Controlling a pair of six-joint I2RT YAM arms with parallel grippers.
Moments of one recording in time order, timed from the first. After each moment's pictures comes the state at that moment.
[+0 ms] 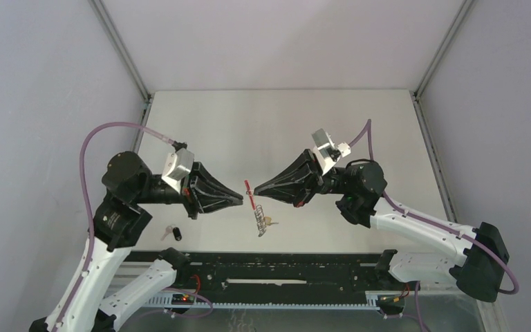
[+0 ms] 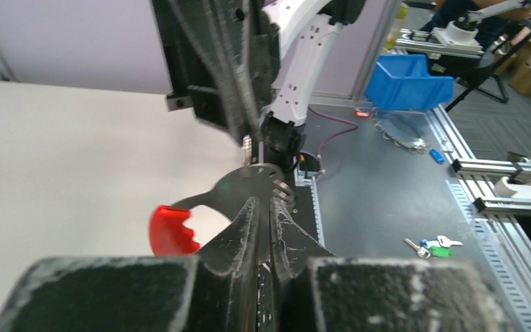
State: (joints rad) left arm -0.50 0.70 1.12 -0.36 1.09 -0.17; right arm 0.95 1.15 0.86 0.94 -0.72 0.58
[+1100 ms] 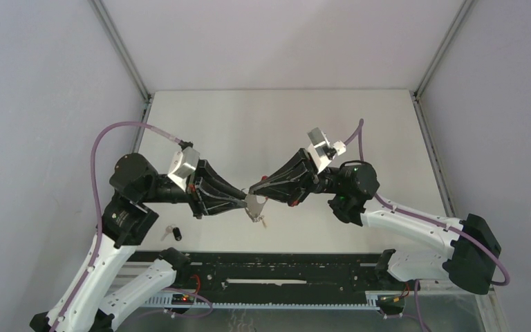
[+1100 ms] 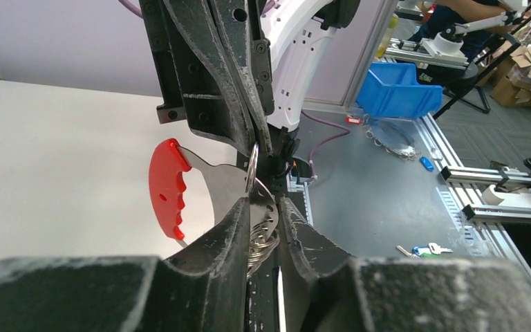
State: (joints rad) left arm -0.53 0.71 1.05 -0.26 1.06 -0.23; right arm 0.97 1.22 0.86 1.10 -0.70 0.65
